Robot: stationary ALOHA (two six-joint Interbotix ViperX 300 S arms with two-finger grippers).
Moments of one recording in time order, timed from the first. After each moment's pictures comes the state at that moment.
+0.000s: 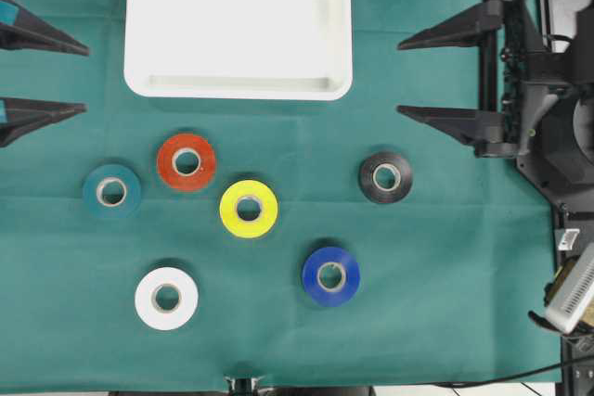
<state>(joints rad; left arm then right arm) 0.00 -0.80 1.12 -0.03 -0.20 -0.05 -0.03 -0.79 1.11 0.00 -0.21 0.10</state>
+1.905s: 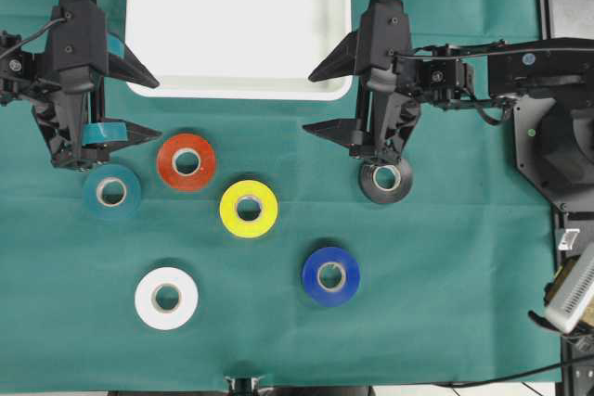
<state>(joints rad) 0.02 -0.35 0.88 -0.03 0.13 -0.10 -0.04 -0.27 0.82 -0.02 0.09 0.33</state>
